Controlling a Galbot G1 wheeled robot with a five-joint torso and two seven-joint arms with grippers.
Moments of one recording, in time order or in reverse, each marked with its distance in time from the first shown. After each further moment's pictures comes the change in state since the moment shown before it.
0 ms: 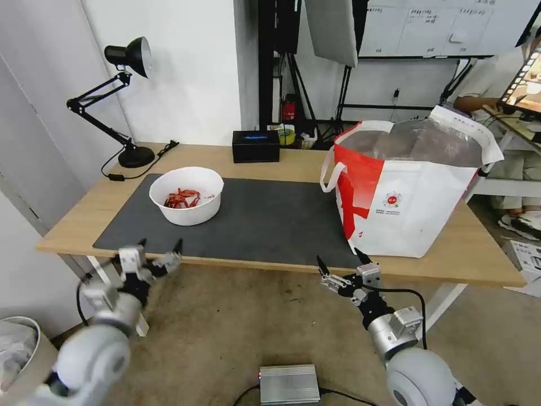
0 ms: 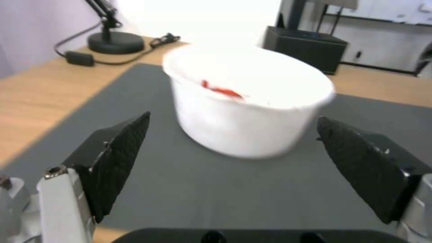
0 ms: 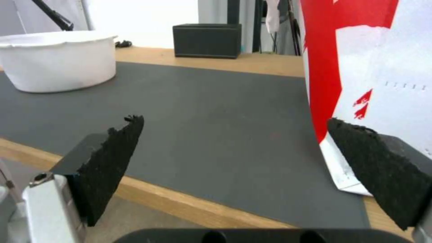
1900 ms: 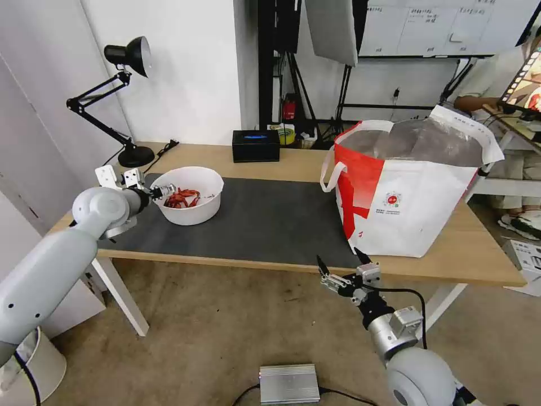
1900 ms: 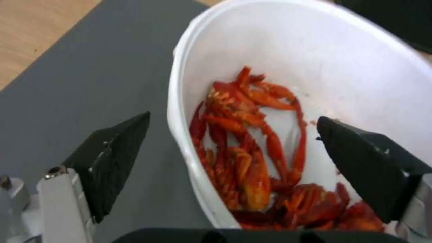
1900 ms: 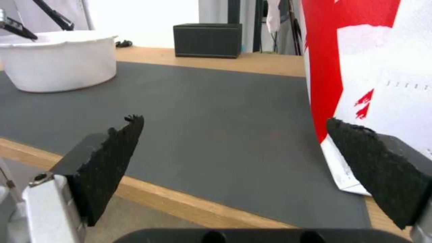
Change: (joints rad) left arm -0.901 0.098 0.569 0.588 -0.628 0.326 -0.250; right arm 0.001 0.000 0.000 0.000 0.001 0.000 -0.002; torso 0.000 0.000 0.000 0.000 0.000
